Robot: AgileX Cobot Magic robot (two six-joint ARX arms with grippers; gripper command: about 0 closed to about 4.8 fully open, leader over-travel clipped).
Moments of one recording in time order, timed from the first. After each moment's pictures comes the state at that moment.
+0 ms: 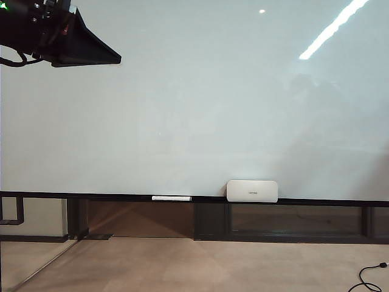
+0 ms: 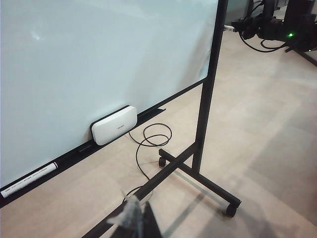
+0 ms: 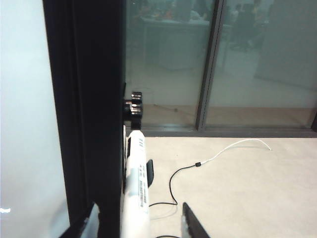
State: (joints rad) left arm -0.23 1.20 0.67 0.36 0.67 0.18; right arm -0.59 2.46 1.79 0.74 -0.42 -0.05
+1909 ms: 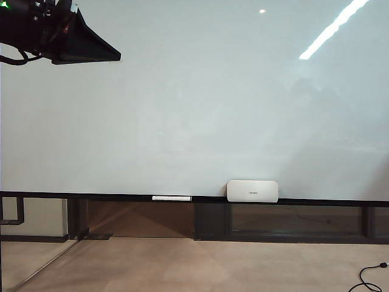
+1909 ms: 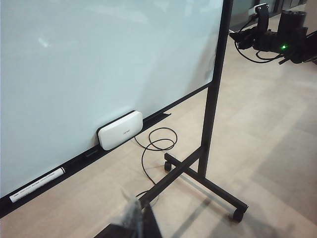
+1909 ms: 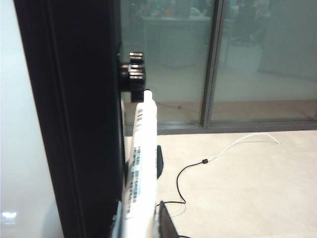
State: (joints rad) left arm -0.23 1.20 0.67 0.38 0.65 0.18; right arm -0.57 2.59 1.93 0.73 -0.39 0.00
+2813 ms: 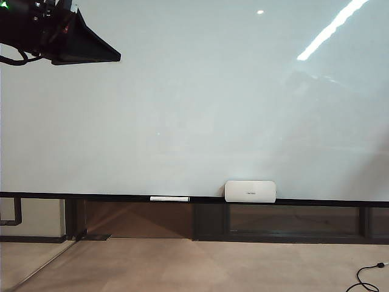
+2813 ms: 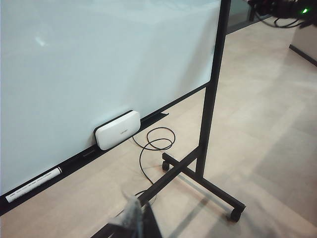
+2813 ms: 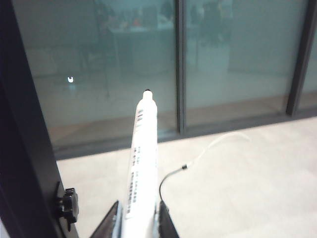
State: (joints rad) left arm -0.23 1.20 0.67 0.38 0.65 0.18; right arm -0.63 2.37 1.93 0.51 -0.33 0.08
